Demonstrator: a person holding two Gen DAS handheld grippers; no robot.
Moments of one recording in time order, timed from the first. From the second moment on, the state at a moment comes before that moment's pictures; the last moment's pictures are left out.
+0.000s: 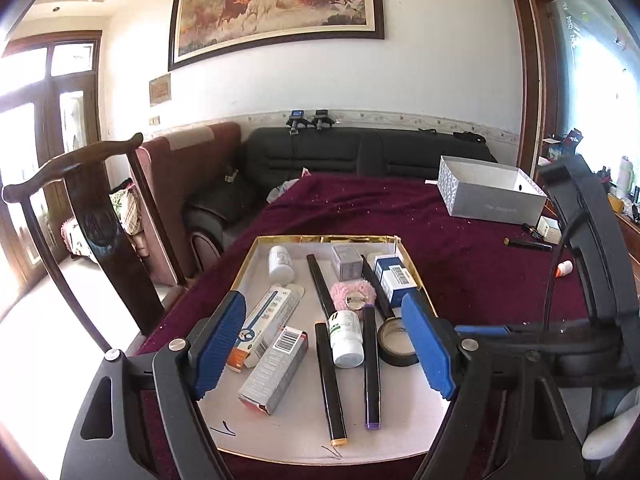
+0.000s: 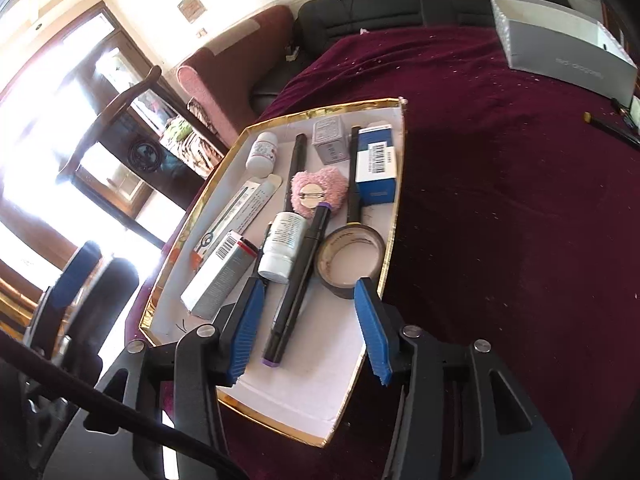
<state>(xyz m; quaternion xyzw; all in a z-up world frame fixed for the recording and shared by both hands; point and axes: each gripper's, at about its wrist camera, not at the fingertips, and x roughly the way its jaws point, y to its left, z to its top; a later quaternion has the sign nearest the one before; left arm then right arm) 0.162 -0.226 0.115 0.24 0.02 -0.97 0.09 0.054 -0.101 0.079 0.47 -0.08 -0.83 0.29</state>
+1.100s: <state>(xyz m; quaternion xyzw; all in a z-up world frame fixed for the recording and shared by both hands) 0.187 -0.243 0.144 0.20 0.07 -0.97 0.12 0.114 -0.067 0.118 0.25 0.02 -0.96 0.11</state>
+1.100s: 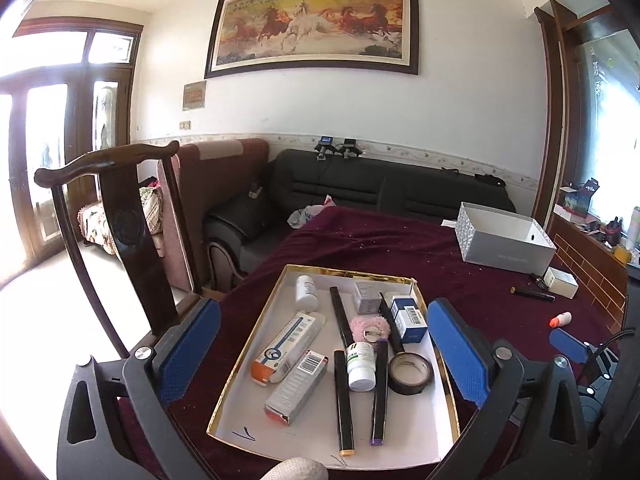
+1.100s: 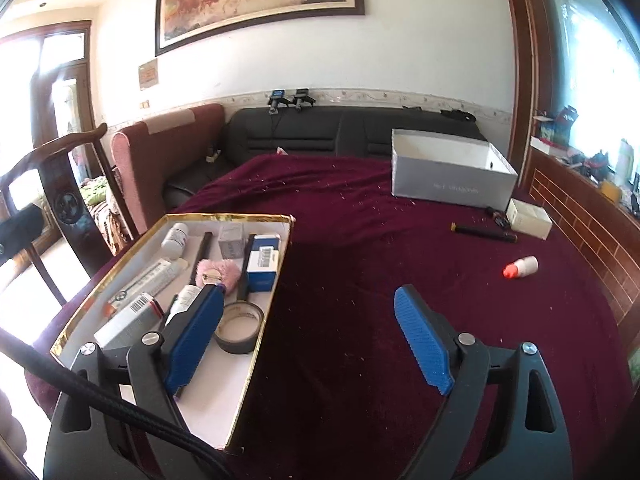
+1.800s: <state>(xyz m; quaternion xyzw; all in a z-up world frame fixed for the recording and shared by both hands) 0.157 -0.247 0.084 0.32 0.10 -0.93 0.11 0.136 -0.105 0.086 0.25 0.13 -0.96 0.09</state>
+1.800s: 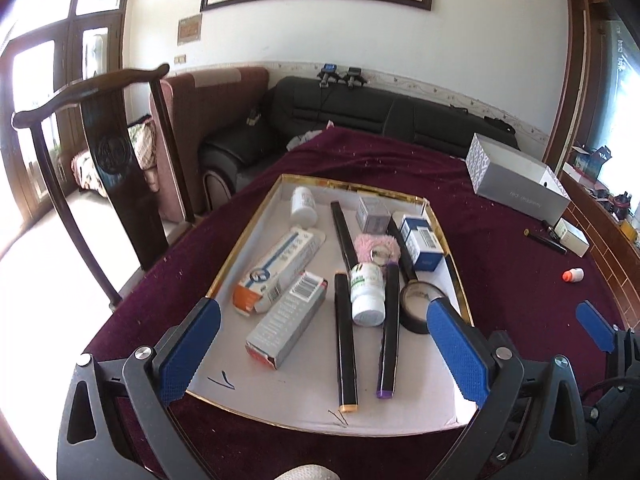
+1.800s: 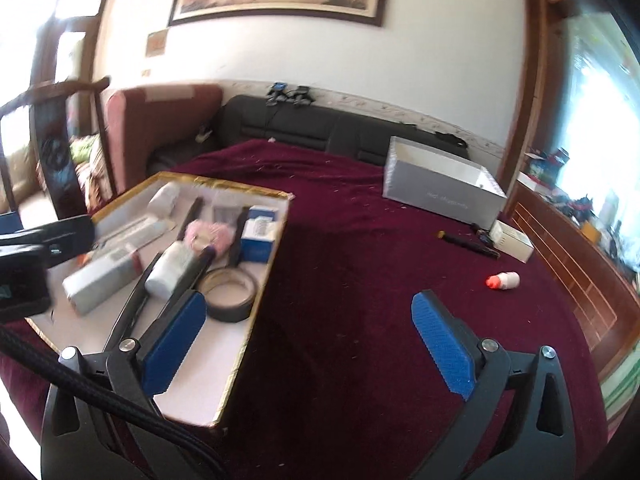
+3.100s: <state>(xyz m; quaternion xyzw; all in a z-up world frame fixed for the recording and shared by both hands) 0.132 -0.264 0.046 0.38 0.14 -0.91 0.10 0.105 -0.137 0.074 0.30 0.19 -0.93 0.10</state>
